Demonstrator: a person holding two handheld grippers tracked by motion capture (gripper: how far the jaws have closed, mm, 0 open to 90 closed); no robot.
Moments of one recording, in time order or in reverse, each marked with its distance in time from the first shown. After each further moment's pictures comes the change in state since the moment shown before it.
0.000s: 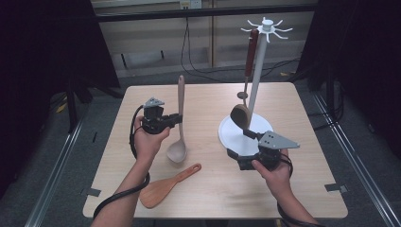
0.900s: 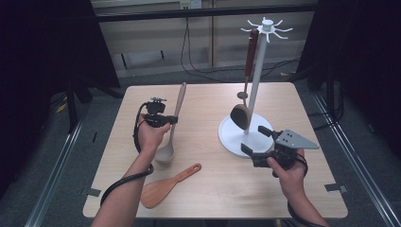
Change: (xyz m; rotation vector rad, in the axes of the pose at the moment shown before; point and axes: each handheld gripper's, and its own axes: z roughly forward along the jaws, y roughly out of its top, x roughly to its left) left arm 0.037 -0.001 0.038 0.212 0.163 -0.110; right arm -0.020 0.002 -0.032 -0.066 -0.078 0.039
